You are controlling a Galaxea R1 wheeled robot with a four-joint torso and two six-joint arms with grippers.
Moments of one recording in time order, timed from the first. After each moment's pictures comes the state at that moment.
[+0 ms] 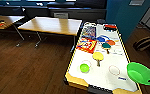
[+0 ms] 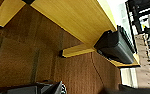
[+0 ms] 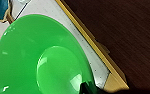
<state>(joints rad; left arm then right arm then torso) 0.83 2.39 -1.49 -0.11 -0.03 -0.11 -0.34 1.67 -1.49 0.23 -0.39 0.80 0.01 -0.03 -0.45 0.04</state>
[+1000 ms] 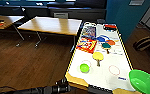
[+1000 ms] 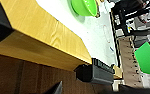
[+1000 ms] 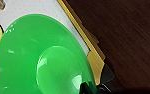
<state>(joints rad) 0.58 2.44 -1.47 -0.25 0.11 -0.13 -0.43 1.57 -1.35 0.21 -0.42 0.76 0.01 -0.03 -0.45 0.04</state>
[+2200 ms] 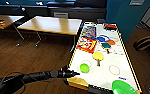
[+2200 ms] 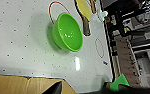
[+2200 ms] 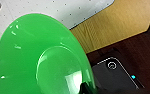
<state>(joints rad) 0.37 2.56 -1.62 -0.39 0.24 -0.13 -0.63 1.77 -1.28 0.13 -0.28 0.74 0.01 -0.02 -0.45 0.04</state>
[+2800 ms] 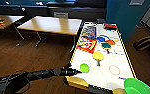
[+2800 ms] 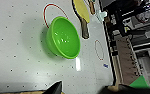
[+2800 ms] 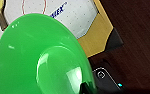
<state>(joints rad) 0.34 2.64 -1.69 -0.39 0.26 -0.13 -0.60 1.53 -1.17 0.12 -0.29 0.73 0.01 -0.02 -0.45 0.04</state>
